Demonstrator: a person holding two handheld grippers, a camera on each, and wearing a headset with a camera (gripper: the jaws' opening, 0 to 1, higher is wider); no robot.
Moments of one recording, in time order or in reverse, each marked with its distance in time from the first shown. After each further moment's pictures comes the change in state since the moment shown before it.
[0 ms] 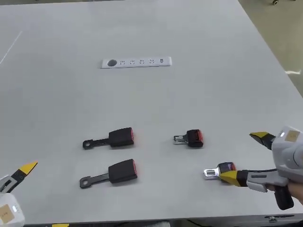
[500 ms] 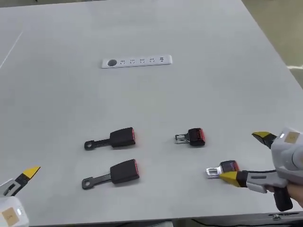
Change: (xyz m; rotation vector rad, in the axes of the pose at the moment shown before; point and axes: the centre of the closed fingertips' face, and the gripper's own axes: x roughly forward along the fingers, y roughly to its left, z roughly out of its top) left arm 0.002 -0.004 -0.006 -0.002 0.032 -0.017; right arm 0.004 0.002 -0.008 0.038 0.023 -0.017
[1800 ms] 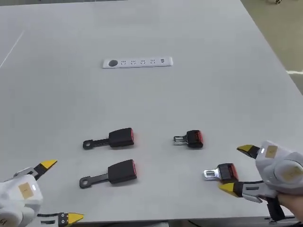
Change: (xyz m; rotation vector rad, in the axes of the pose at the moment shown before) left arm 0.031 -0.018 0.034 -0.148 0.004 -0.161; right arm 0.013 0.017 -0.026 -0.215 0.096 0.104
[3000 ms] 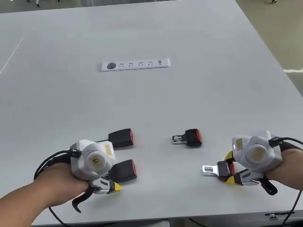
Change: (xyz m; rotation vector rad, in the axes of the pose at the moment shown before) left arm 0.101 -0.025 0.054 0.221 0.200 -0.261; right arm 0.040 -0.001 -0.045 -0.279 0.248 0.284
